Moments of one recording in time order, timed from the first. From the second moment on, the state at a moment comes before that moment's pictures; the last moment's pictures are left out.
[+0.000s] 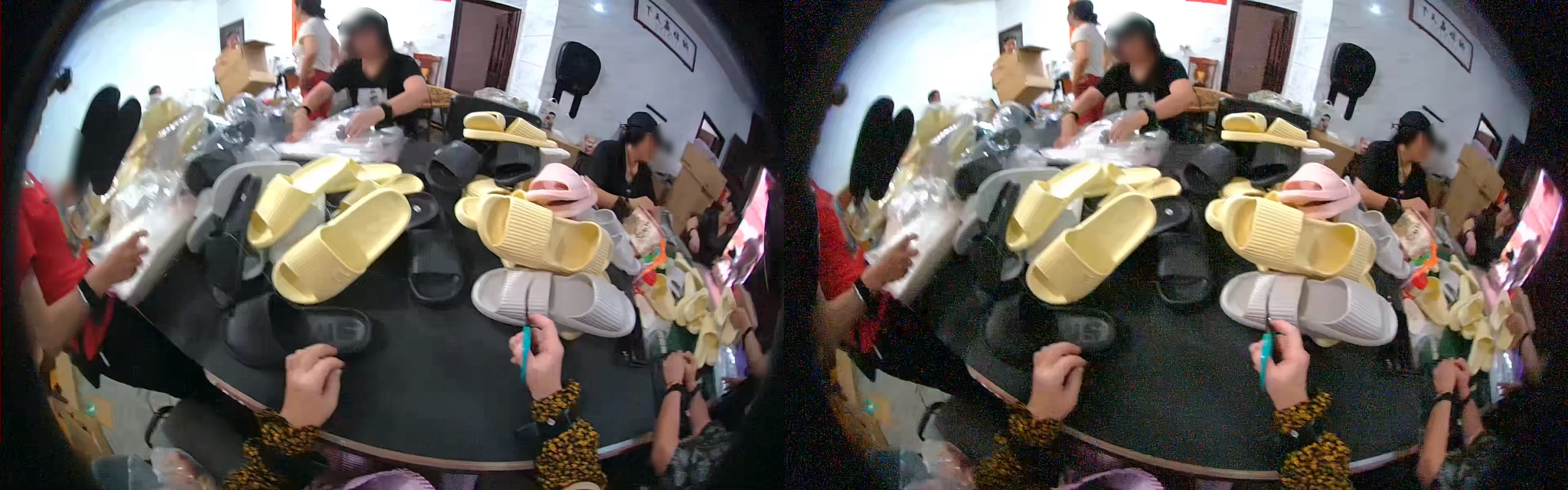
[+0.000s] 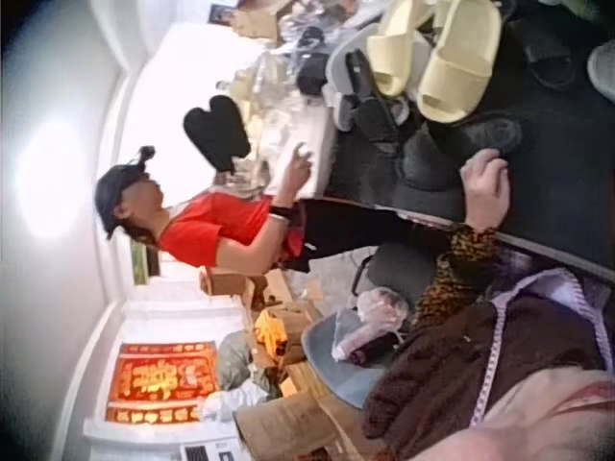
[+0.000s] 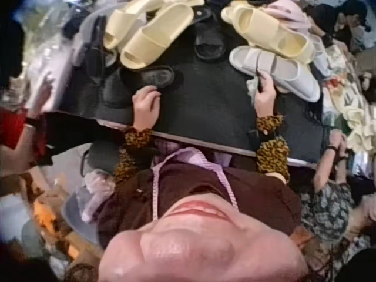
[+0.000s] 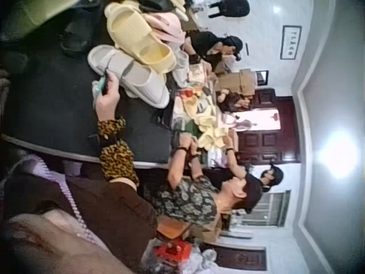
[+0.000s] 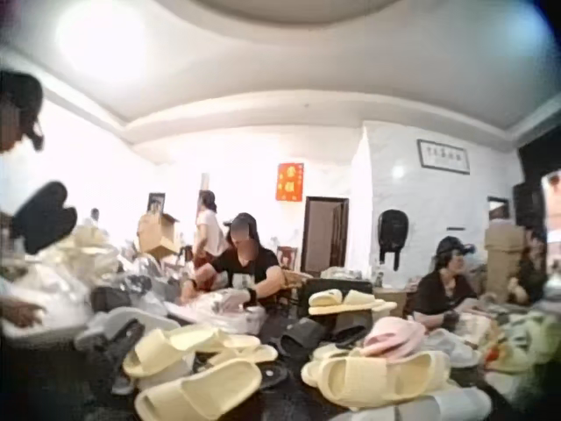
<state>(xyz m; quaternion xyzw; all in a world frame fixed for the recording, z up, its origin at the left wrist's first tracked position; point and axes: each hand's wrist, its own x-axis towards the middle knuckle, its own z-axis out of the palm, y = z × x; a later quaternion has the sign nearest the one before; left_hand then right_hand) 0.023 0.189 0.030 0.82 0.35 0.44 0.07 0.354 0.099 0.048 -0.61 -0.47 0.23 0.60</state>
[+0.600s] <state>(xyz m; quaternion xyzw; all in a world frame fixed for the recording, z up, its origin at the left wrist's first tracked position) 0.024 0.189 0.025 0.83 0.37 0.41 0.08 0.351 0.097 0.050 -0.61 -0.47 0.23 0.60</state>
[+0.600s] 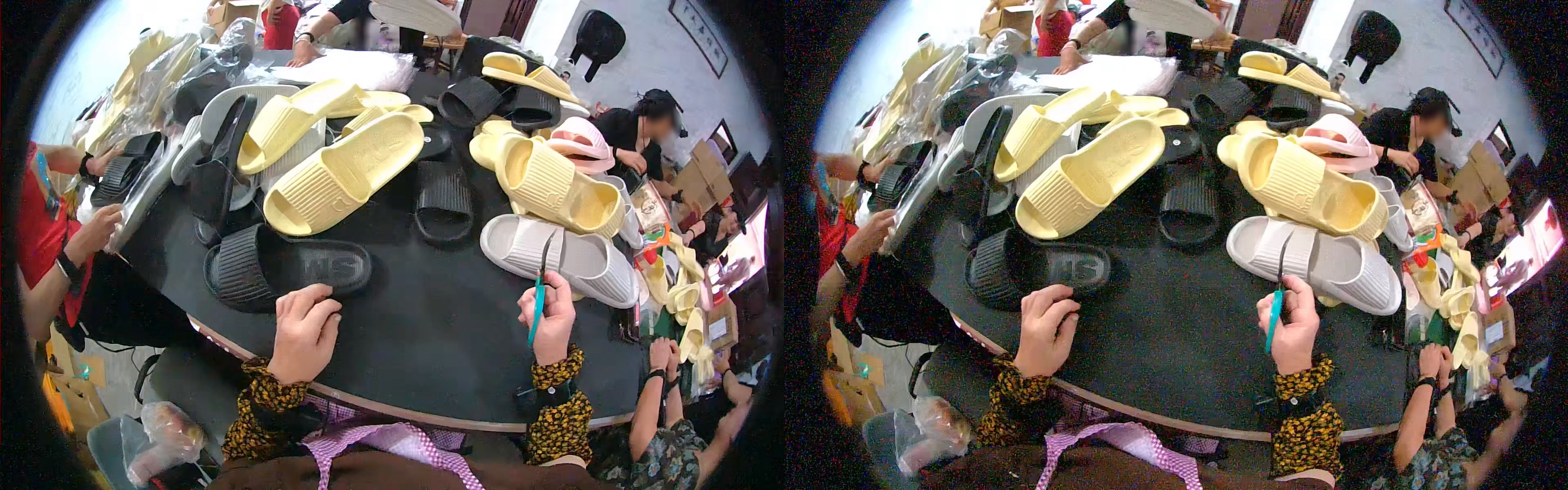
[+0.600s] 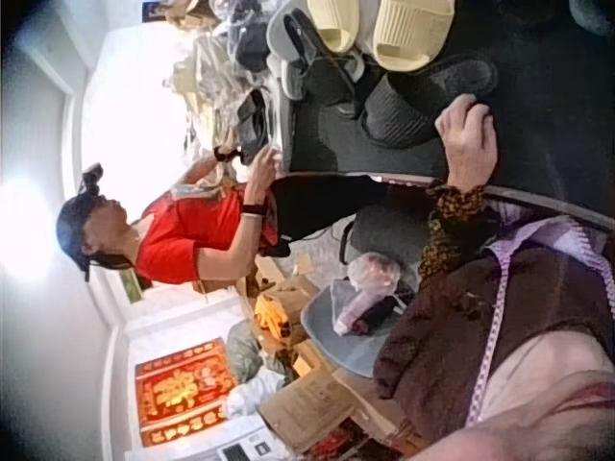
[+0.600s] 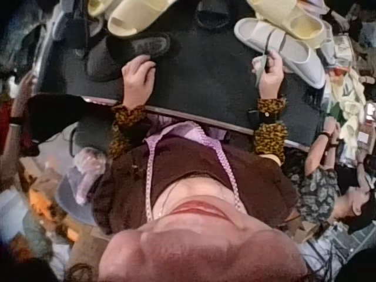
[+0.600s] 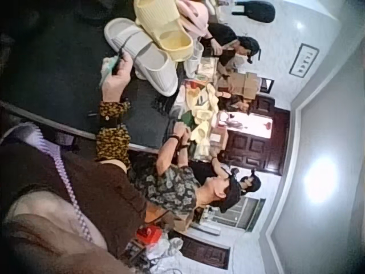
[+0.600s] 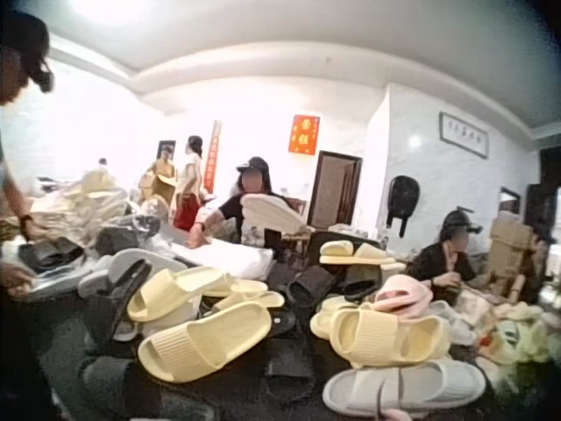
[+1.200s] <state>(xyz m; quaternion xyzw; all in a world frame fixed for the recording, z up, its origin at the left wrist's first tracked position) 0.015 0.194 0.020 0.81 0.33 0.47 0.12 0.357 0.106 0.041 -0.60 -0.46 0.20 0.62</state>
